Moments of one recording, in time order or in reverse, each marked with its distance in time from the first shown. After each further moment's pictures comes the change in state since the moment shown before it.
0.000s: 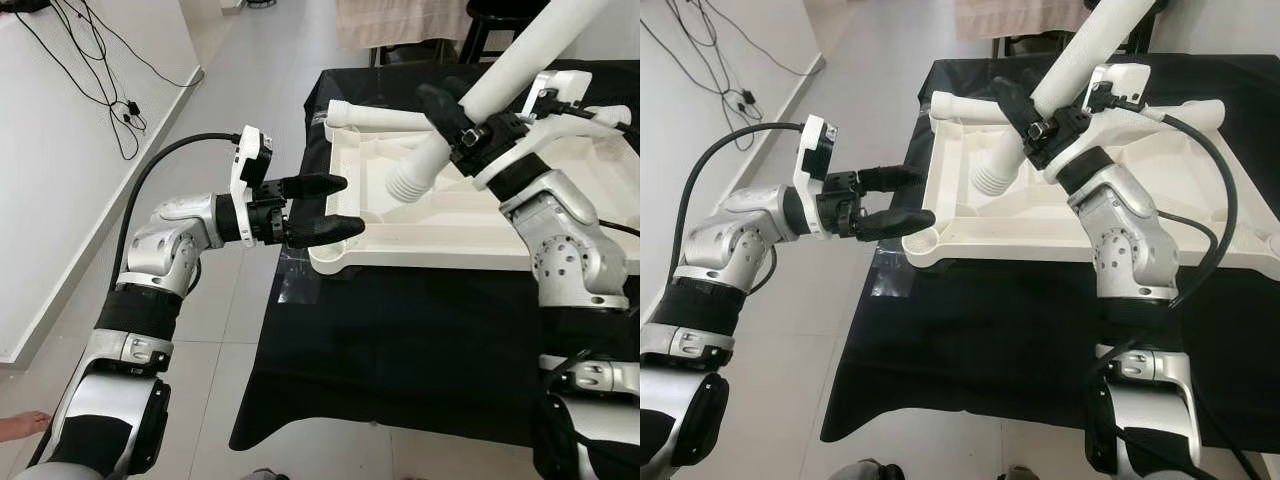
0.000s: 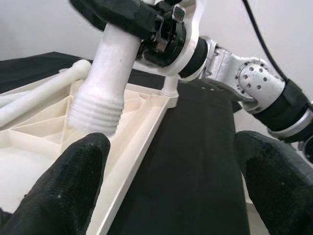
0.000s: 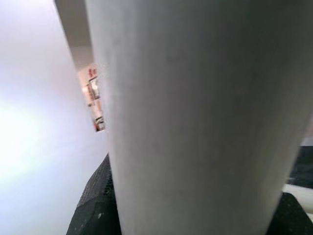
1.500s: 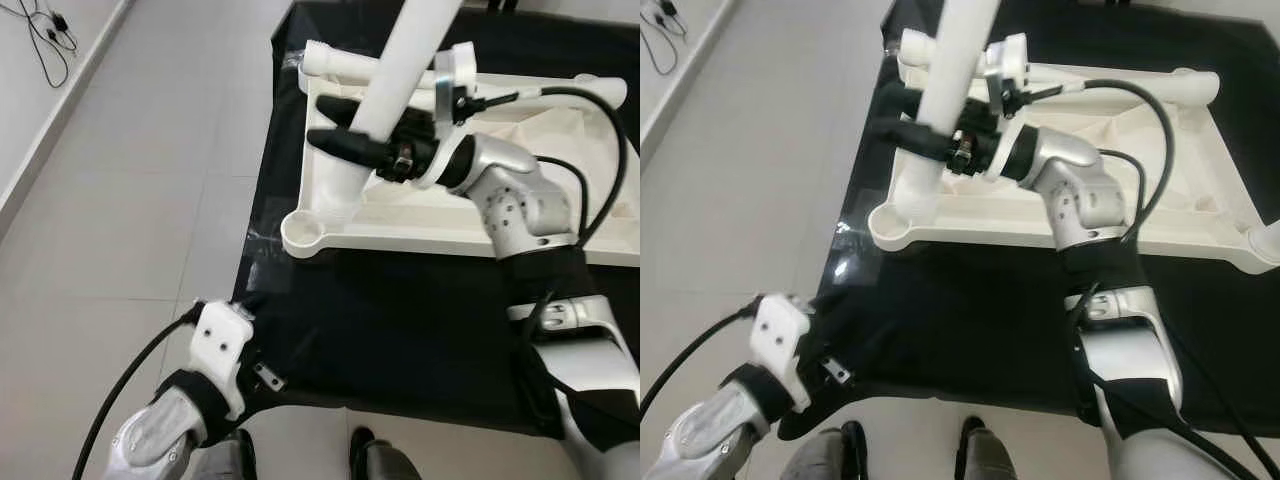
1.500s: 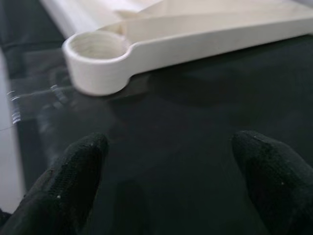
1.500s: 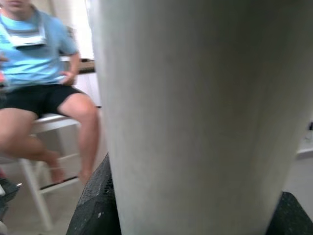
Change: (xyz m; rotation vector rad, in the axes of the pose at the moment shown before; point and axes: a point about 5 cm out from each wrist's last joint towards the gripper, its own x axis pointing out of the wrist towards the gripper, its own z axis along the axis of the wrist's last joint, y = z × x) left arm -0.044 -0.146 -0.084 0.112 0.194 0.847; right arm 0.045 0.084 -0.017 -0.005 0.161 0.901
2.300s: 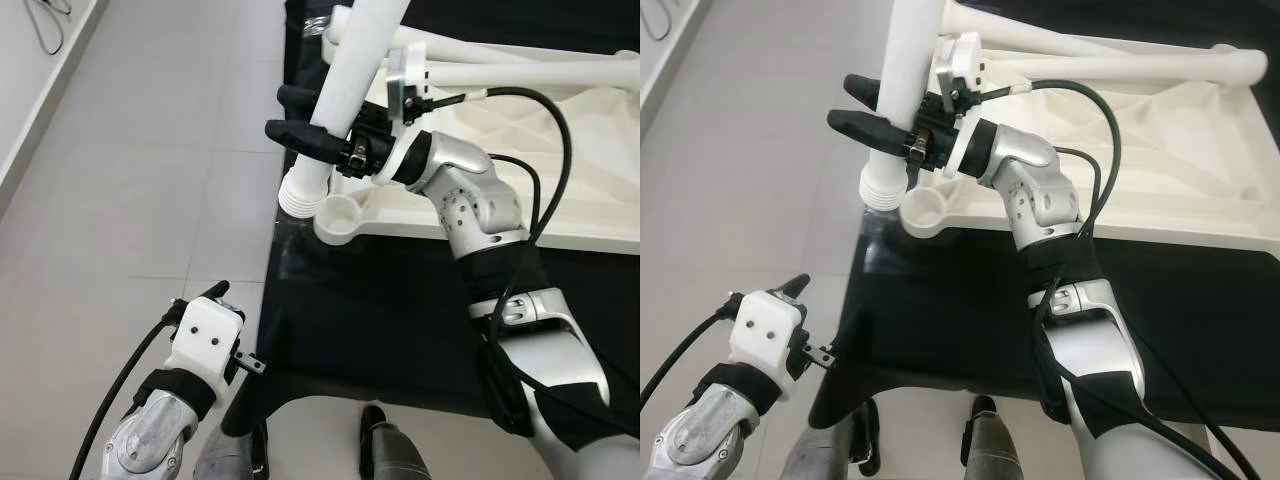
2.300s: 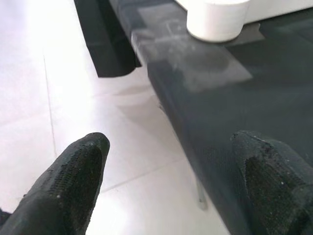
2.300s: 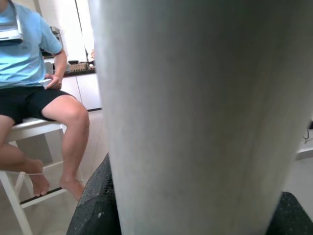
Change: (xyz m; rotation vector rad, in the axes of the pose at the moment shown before) left arm -0.005 0.007 -0.007 0.036 0.048 0.177; right arm 0.018 -0.003 -0.004 -0.080 -0.009 -0.059
